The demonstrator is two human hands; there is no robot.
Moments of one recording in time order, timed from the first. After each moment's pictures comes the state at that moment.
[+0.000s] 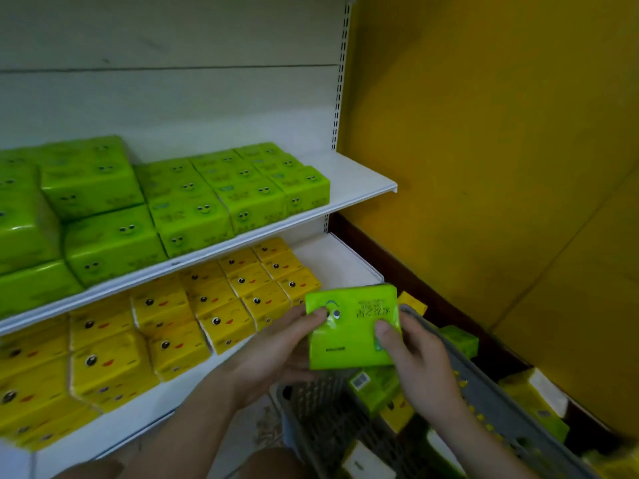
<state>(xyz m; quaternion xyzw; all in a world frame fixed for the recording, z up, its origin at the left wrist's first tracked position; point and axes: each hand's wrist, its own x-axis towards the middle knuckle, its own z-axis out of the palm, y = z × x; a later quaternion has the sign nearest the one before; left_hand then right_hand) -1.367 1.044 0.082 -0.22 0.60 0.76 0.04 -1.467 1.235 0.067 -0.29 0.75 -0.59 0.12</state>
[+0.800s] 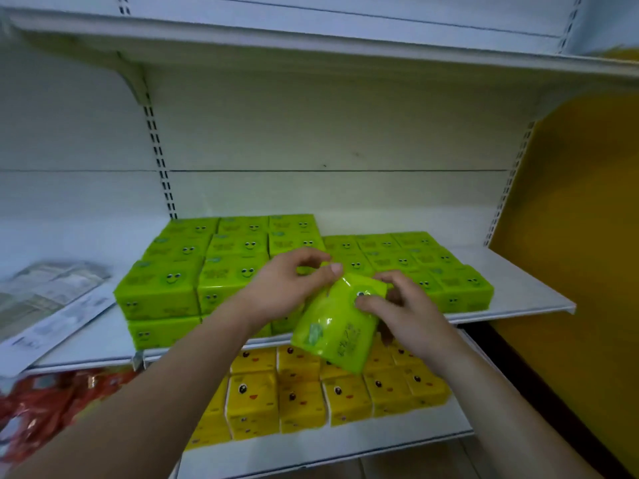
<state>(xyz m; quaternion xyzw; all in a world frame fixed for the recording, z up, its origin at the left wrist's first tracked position) -1.274 0.869 0.236 -0.31 0.80 0.44 -0.28 -1.435 0.992 0.207 -0.42 0.67 -0.55 0.27</state>
